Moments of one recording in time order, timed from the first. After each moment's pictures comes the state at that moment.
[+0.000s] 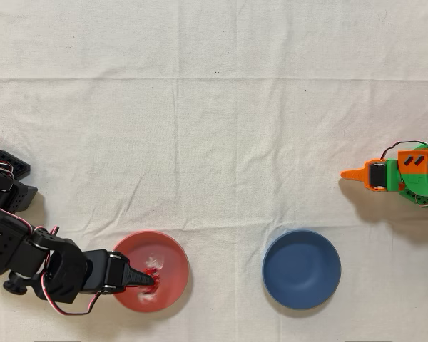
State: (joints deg) arm 34.0 112.2 110.1 43.2 -33.3
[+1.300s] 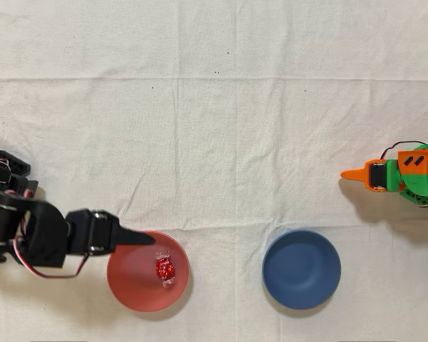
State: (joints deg) arm 17.3 127.0 107.1 54.8 -18.3
